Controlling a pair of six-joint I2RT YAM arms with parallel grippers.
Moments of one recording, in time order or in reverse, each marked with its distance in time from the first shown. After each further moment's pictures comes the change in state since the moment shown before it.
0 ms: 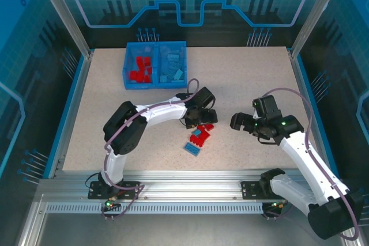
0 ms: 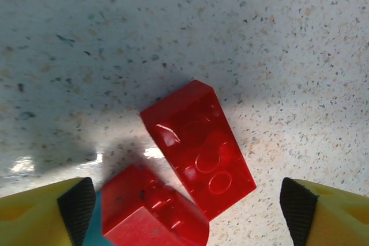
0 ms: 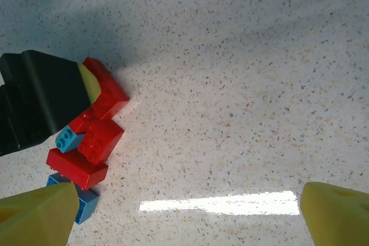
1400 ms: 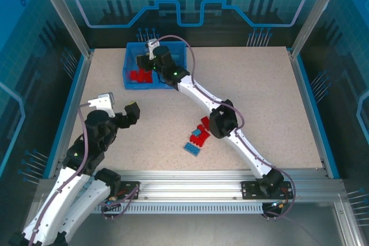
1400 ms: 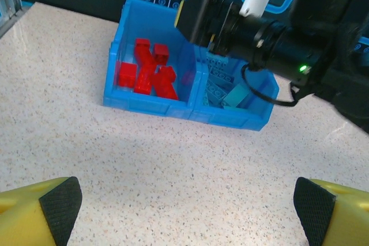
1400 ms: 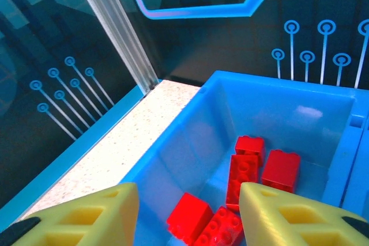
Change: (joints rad) left arm 0.467 -1.483 -0.795 0.114 -0.340 0.559; right arm 0.426 1.848 1.965 0.694 0.064 -0.266
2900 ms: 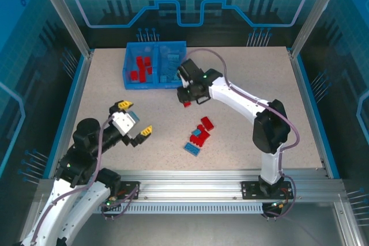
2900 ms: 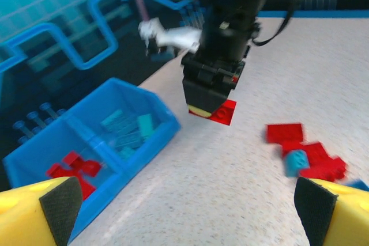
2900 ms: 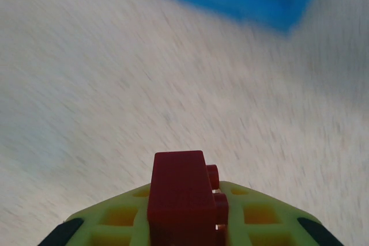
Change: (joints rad) left arm -0.005 -0.134 -0.001 0.039 0.490 0.795; right arm -0.005 -0.854 -1.026 -0.557 0.011 0.024
